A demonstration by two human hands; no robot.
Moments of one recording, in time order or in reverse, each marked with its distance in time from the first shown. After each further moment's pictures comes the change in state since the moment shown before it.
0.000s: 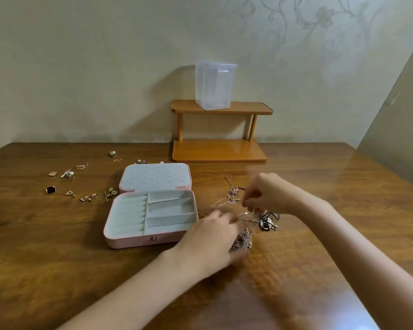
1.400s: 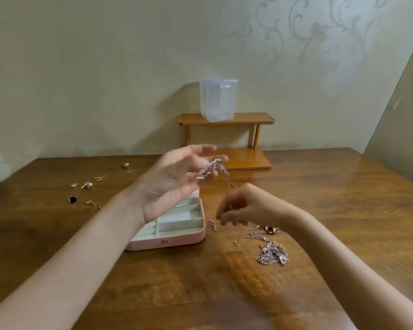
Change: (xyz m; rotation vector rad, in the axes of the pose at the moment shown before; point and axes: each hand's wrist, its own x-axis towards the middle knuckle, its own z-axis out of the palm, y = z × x) left_hand -0.023 -0.037 -0.112 -1.804 0.165 -0.200; right_hand -0.017 -0.035 0.011 0.422 -0.064 -0.276
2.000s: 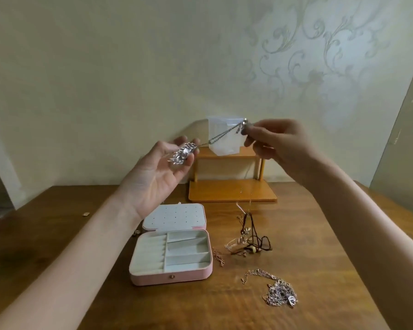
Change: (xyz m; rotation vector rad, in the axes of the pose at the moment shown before) left_hand 0.005 0.054 -0.014 -0.341 0.079 0.269; right_hand 0.014 -0.074 -0.102 0.497 0.580 -0.305
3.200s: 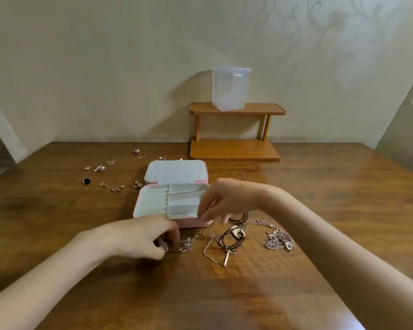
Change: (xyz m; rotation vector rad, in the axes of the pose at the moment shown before) left_hand -0.079 -0.058 -0.083 1.900 -0.494 -0.608; right_hand -0.066 0.087 0.077 -0.669 -0.908 0.376
